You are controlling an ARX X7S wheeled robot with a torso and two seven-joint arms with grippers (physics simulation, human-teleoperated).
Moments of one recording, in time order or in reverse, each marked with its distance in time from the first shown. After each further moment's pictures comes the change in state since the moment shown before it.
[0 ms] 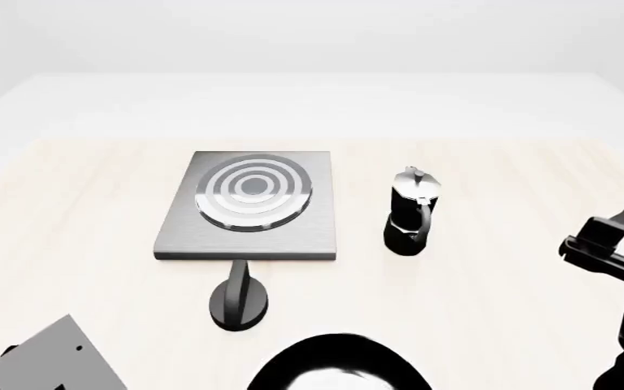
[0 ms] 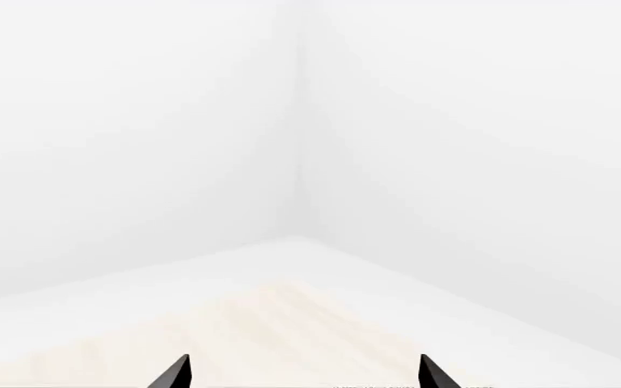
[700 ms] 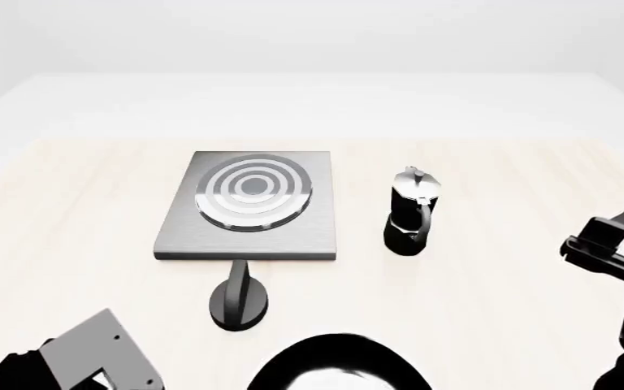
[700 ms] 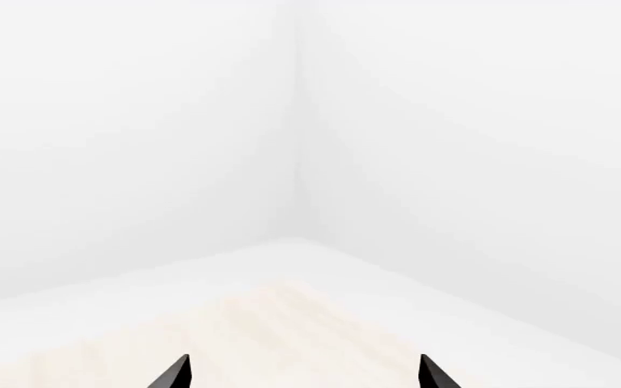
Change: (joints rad) left arm 0.007 0.130 0.062 -0.118 0.126 -0.073 0.062; right arm -0.006 0.004 0.000 -0.001 0.009 -0.011 0.010
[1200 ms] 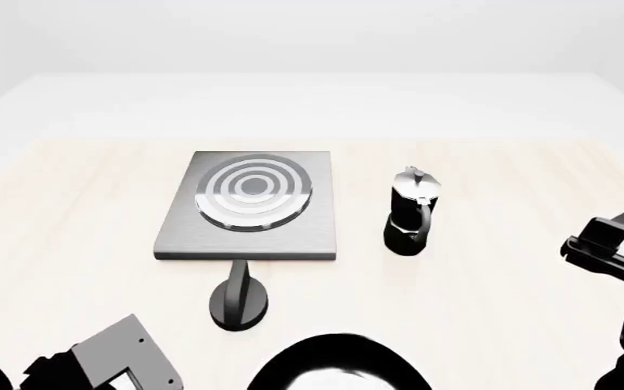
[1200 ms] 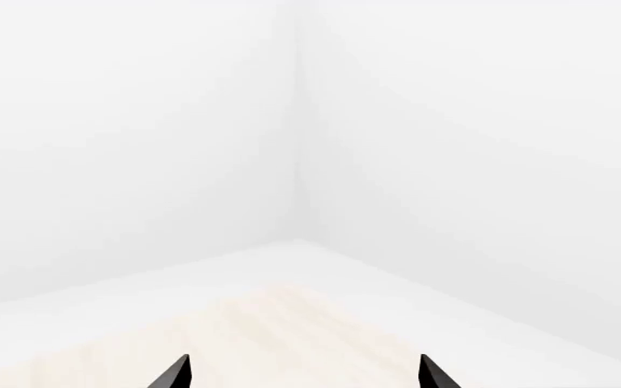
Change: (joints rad) left arm 0.044 0.080 0.022 -0.064 0.142 -0.033 0.110; right arm -0.006 0.003 0.000 0.000 0.006 -0.010 0.004
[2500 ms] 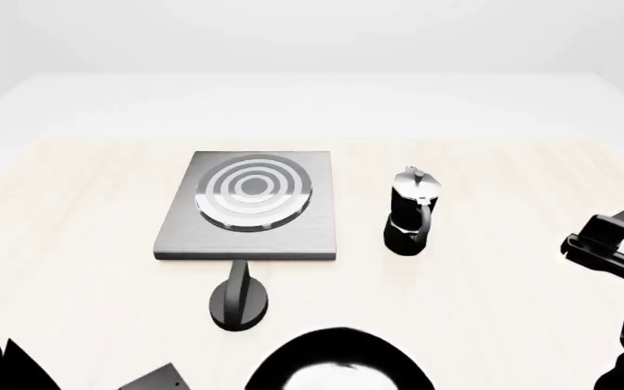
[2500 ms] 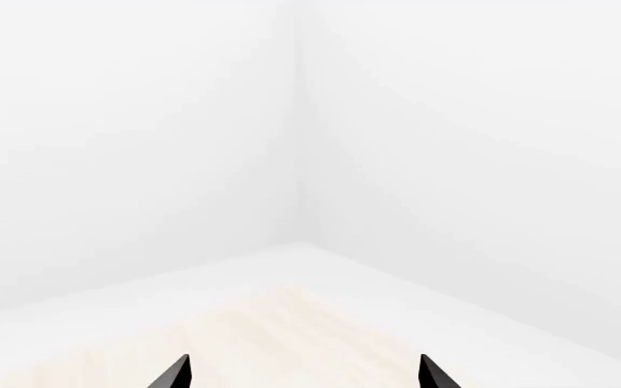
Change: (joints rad) left arm 0.130 0.110 0.162 -0.108 0.424 0.024 0.407; right arm 0.001 0.008 -0.004 -0.008 0.021 -0.007 0.017
